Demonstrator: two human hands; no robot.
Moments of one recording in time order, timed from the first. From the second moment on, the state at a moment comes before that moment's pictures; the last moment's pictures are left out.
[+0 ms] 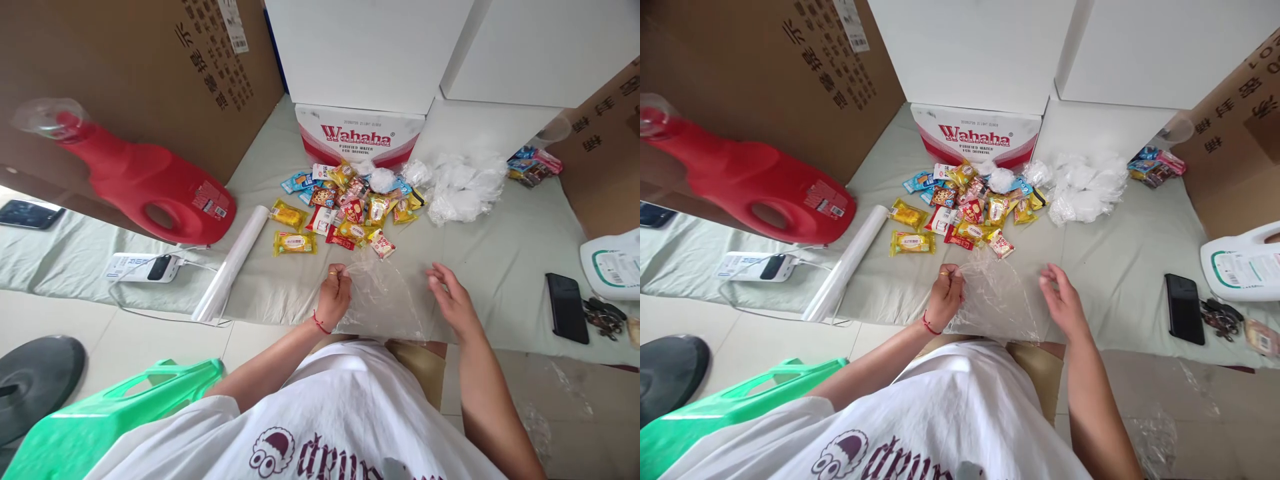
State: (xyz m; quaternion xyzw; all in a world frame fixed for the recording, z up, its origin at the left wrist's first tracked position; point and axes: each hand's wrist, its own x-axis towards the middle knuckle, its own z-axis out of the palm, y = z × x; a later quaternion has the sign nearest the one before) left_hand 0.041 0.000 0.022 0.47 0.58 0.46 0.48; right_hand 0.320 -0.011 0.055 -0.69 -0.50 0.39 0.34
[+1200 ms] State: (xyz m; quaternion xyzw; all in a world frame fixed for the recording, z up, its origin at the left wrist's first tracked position) left_hand -0.024 -0.036 0.022 0.27 0.57 0.57 0.53; right_hand 0.269 0.052 0.023 -0.63 -0.46 0.49 0.40
